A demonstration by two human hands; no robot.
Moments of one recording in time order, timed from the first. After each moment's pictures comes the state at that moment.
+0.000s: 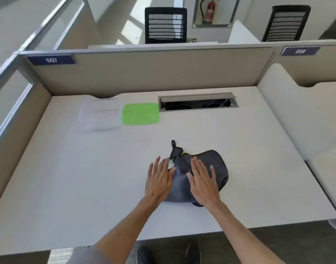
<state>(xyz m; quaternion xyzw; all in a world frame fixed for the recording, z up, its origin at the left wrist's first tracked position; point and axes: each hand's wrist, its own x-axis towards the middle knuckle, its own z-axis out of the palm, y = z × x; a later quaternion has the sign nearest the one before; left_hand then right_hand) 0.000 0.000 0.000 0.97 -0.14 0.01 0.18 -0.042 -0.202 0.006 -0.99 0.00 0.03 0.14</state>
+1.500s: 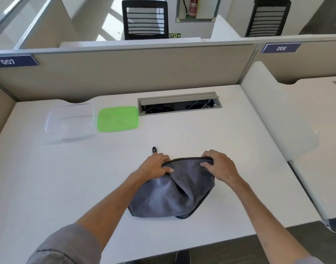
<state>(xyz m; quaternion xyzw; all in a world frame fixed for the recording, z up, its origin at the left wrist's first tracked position) 0.128 -0.061 0.031 0.91 -0.25 -0.24 0.23 0.039 -0.346 0.082 -0.97 0.07 0.09 0.23</state>
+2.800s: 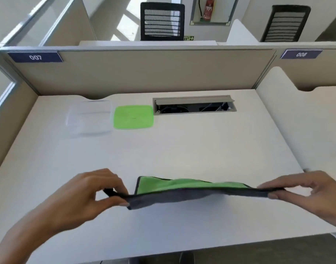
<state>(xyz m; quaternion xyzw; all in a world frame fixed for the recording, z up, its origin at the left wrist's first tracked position) -0.005 0.139 0.262 0.90 -0.28 -0.14 0.30 -0.081 -0.362 0.295 -0.89 0.06 0.09 0.44</state>
